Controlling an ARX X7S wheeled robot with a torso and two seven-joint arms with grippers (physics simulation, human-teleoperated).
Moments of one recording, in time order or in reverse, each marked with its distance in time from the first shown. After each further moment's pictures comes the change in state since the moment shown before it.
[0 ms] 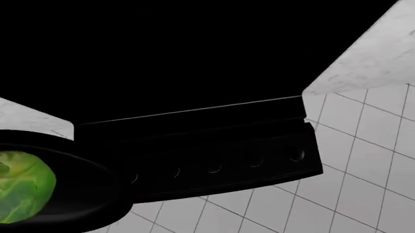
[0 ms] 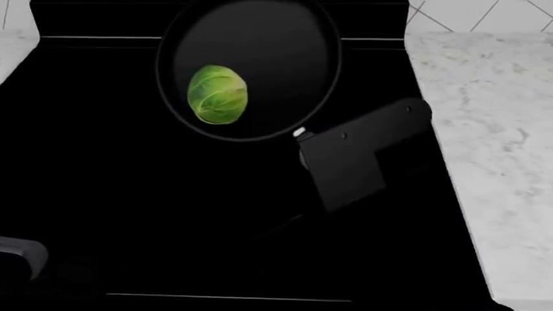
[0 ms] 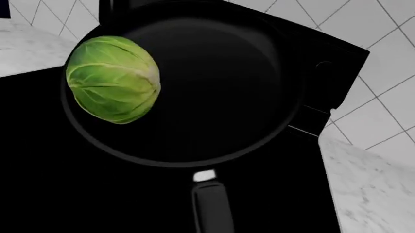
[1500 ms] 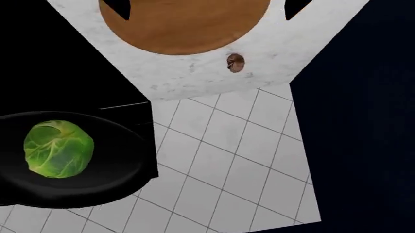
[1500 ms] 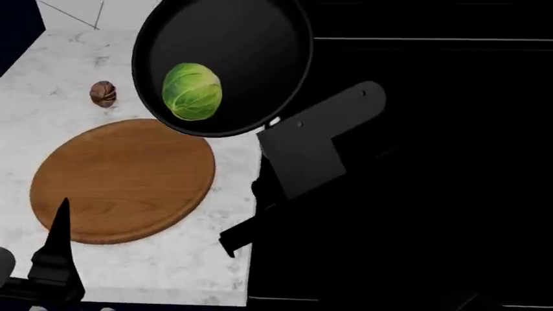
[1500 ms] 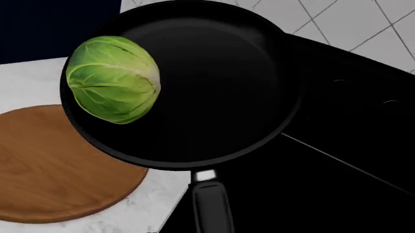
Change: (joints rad) left arm 0.026 -0.055 -0.049 0.130 -0.060 -0.055 -0.029; right arm 0.086 -0.016 -0.144 0.077 -0.015 -0.041 0.051
